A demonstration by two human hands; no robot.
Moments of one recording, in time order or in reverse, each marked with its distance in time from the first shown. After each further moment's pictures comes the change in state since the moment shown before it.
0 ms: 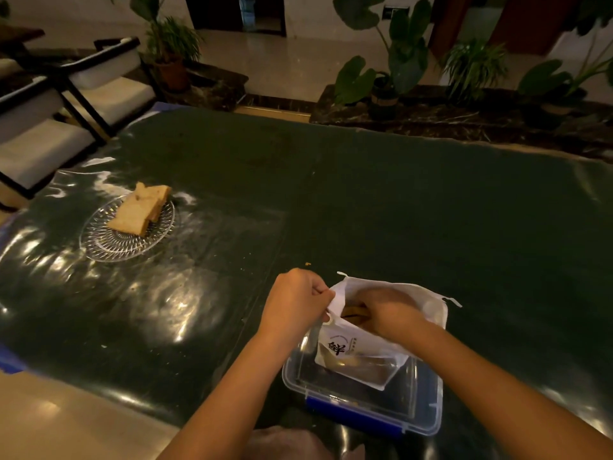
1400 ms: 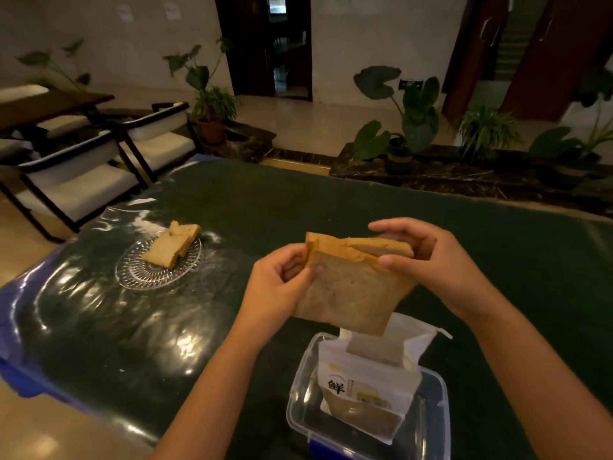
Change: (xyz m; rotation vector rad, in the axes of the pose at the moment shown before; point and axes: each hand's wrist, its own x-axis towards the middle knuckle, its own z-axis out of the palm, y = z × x) left_hand -0.010 0.016 -0.063 -0.661 0.241 0.555; right_hand -0.089 -0.027 -0.148 0.904 0.302 -0.714
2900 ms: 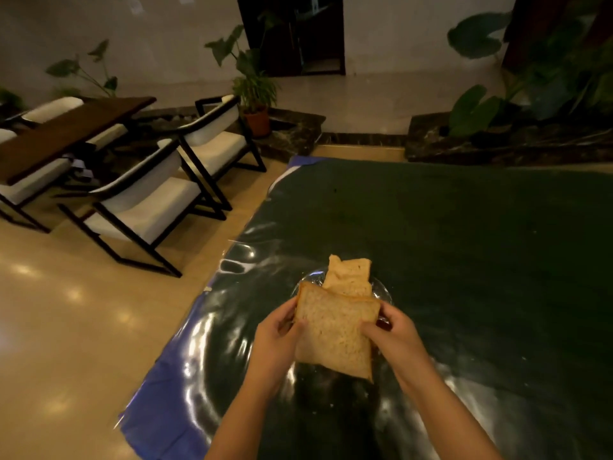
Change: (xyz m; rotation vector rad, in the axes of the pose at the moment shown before) left_hand 0.094 -0.182 -0.519 0.077 0.116 -0.492; right_hand 0.330 0.107 0.495 0.375 0.306 0.562
